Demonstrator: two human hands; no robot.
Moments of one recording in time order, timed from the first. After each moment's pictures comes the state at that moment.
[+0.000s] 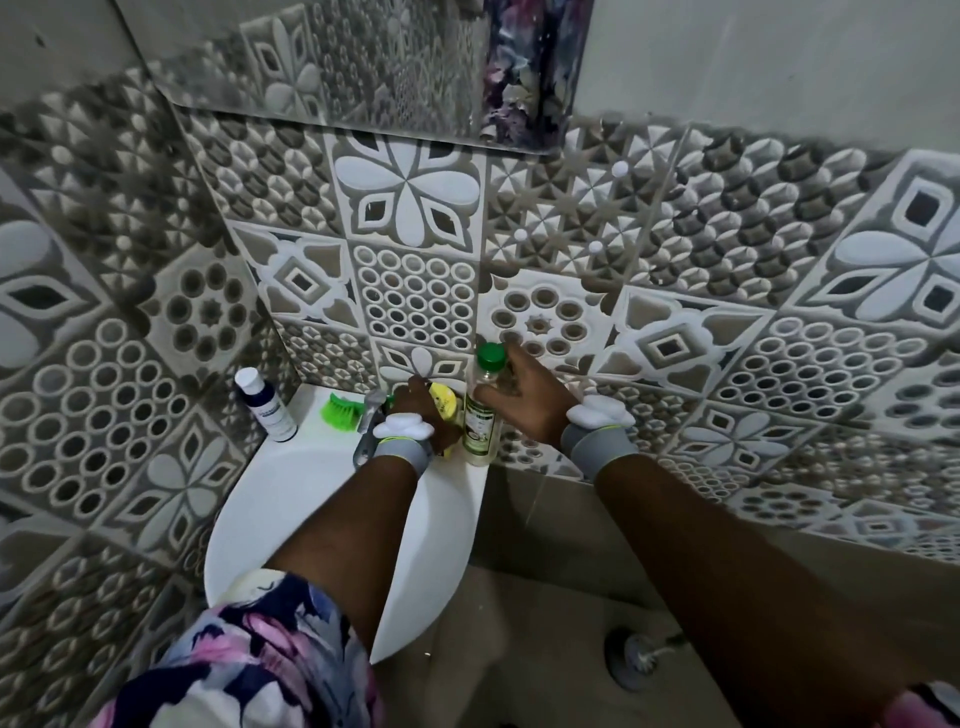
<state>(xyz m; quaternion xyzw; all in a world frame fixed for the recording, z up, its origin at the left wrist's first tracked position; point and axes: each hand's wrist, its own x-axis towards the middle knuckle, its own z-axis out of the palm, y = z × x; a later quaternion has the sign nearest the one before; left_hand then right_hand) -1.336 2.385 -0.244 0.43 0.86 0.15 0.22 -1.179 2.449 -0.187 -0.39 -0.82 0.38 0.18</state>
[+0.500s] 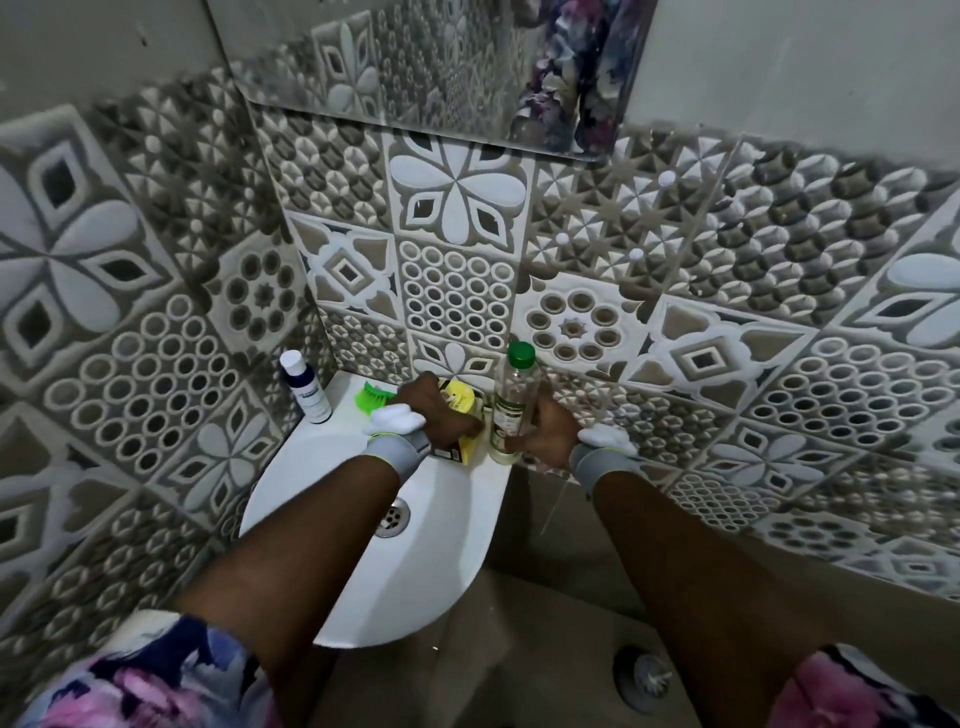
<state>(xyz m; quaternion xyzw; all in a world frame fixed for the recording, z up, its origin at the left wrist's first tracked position) -1.340 2.348 -0.203 0.37 0.88 0.20 0.19 -1.181 2.443 -0.238 -0.45 -0.78 0.42 0.09</state>
